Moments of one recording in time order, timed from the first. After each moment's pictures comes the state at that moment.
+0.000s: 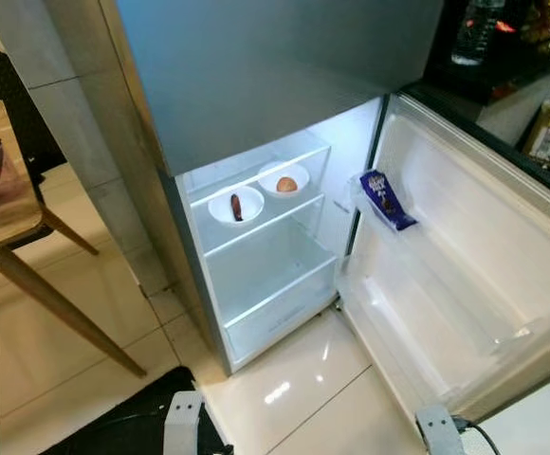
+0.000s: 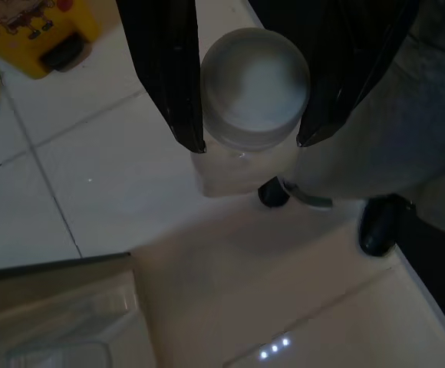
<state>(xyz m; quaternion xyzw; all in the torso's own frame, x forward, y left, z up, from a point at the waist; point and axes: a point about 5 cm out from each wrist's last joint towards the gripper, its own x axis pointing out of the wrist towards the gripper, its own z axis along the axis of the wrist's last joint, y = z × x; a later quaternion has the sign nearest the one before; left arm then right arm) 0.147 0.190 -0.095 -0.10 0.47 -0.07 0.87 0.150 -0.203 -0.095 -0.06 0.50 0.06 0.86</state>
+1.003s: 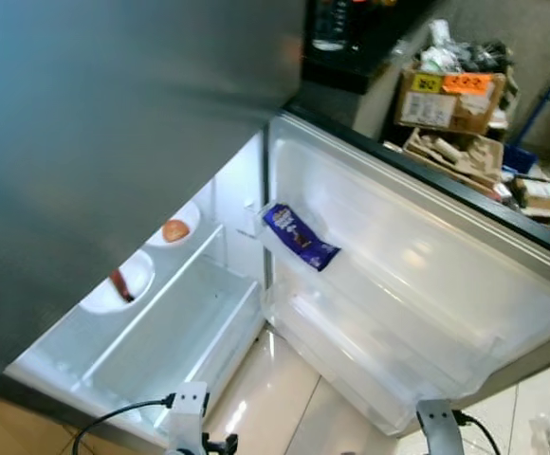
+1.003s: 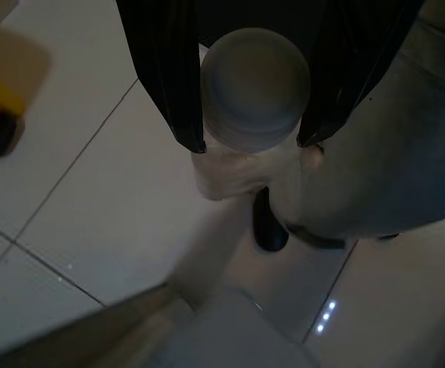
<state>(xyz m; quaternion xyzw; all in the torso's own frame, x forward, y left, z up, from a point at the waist) 0.152 0.182 -0.093 -0.09 0.47 -0.10 0.87 0.143 -0.207 -0.097 -0.03 0.51 0.03 0.86</state>
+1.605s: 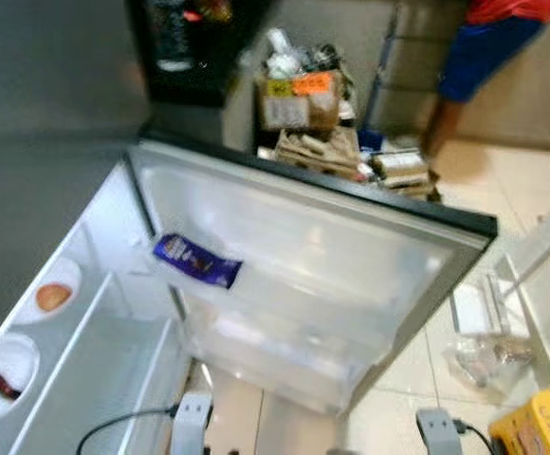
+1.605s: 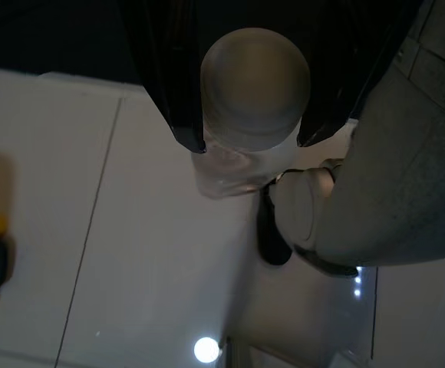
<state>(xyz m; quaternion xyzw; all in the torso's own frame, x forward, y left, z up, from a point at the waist) 0.148 0.178 -0.095 -0.07 0.48 -0.11 0.87 0.139 -0.207 -0.098 -0.03 0.52 0.04 0.85</state>
